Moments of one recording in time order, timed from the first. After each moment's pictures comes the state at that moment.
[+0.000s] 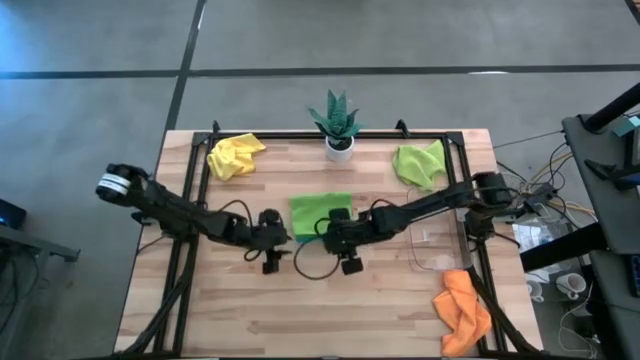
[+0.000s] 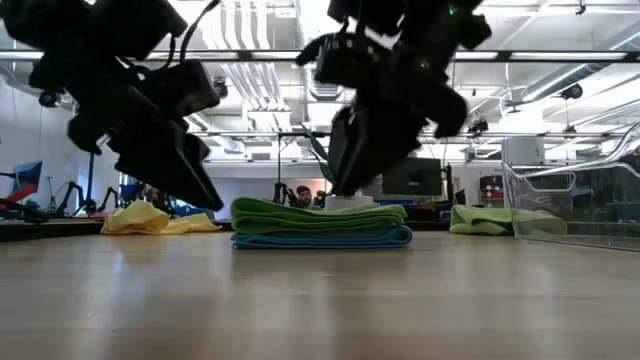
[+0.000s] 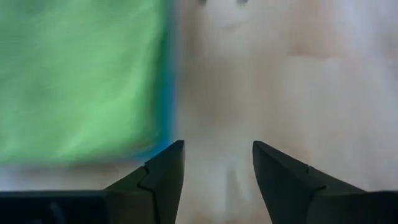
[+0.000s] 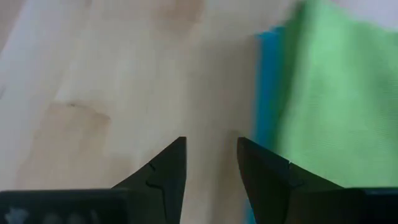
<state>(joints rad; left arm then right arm) -0.26 1.43 0.52 0.18 -0.20 -0.26 0.18 1.88 1.22 -0.35 0.05 -0.13</state>
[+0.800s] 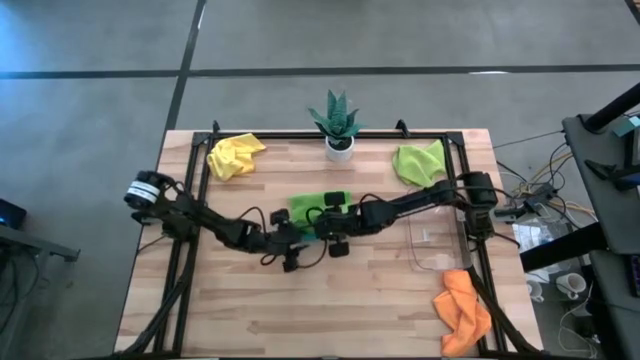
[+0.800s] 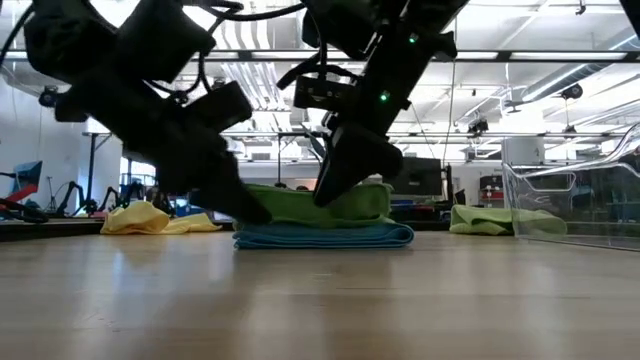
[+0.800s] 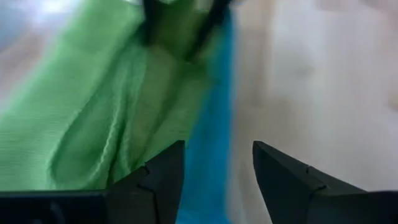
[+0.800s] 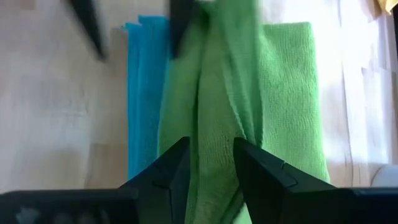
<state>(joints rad) -0.25 1.66 0.59 0.41 -0.45 -0.26 0.10 1.96 1.31 -0.38 0.34 -0.18</state>
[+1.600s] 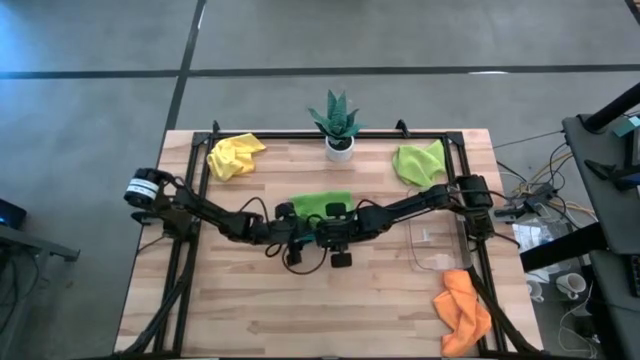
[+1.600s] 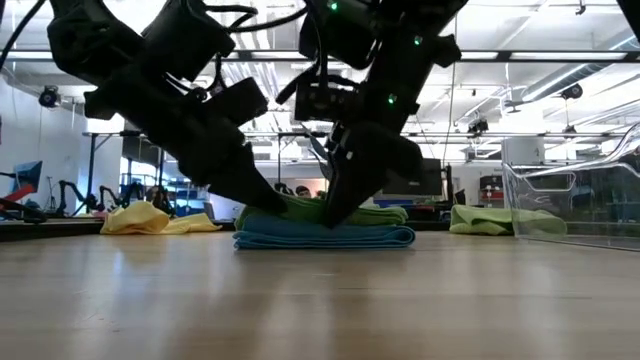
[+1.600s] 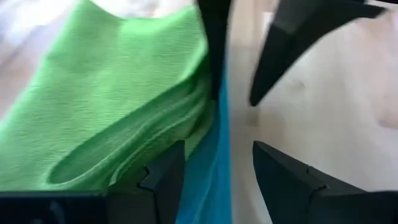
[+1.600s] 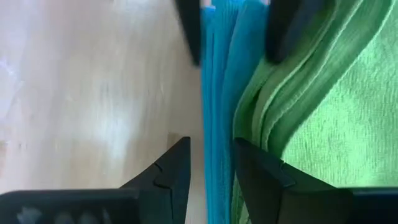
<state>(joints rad) -0.17 1.65 0.62 0.41 -0.31 -0.18 0.13 2.01 1.33 -0.43 0.19 -0.07</state>
